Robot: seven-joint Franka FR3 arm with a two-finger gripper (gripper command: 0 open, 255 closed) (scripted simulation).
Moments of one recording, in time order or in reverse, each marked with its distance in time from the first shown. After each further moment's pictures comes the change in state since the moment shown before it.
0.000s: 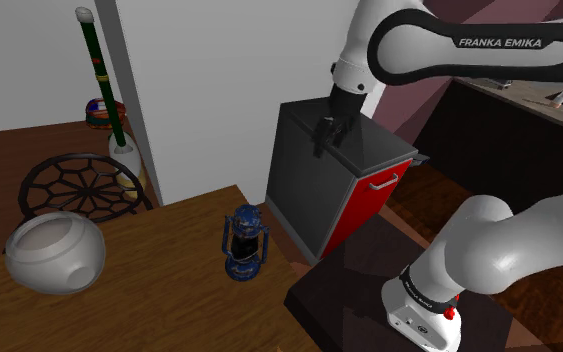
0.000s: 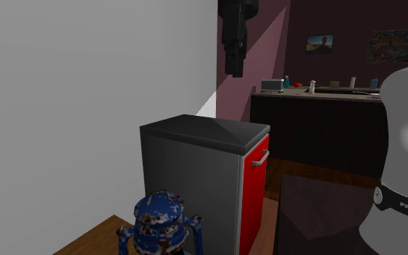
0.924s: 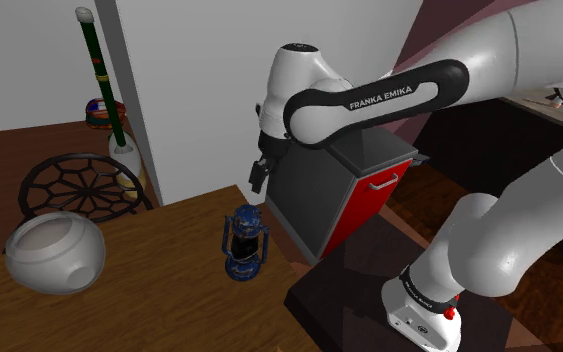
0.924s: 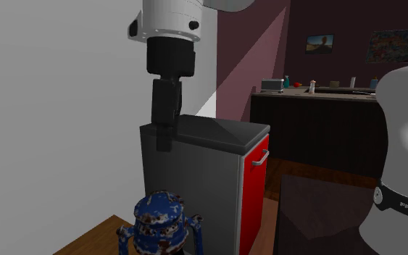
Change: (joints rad) arm 0.114 0.410 0.128 0.066 -0.016 0.411 -0.096
